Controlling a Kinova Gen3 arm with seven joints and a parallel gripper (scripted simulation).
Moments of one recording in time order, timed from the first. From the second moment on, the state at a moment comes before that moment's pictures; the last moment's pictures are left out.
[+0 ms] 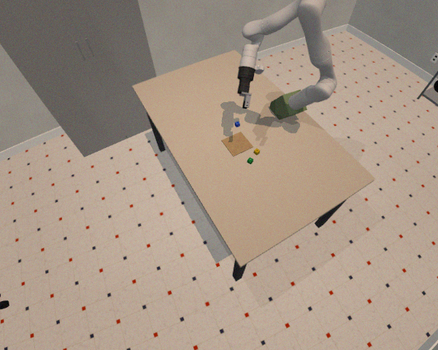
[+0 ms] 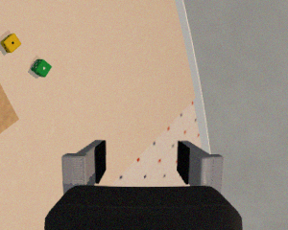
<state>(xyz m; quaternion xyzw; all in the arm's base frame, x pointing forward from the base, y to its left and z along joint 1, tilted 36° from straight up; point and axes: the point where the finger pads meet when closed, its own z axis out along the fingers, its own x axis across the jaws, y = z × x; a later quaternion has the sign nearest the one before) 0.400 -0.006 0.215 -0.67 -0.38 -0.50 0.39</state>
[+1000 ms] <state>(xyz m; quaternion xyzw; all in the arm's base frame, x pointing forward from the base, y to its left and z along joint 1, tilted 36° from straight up) 0.365 -0.064 -0.061 -0.84 -0.45 -0.12 0.29</state>
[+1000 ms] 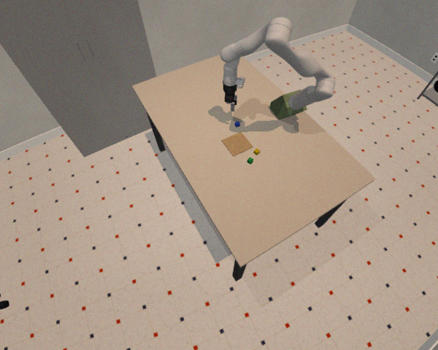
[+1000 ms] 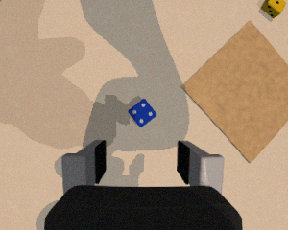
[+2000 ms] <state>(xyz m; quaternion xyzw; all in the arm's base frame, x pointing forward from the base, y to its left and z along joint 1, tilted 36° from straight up) 0.371 -0.025 -0.119 -0.84 -0.45 -0.13 0.27</state>
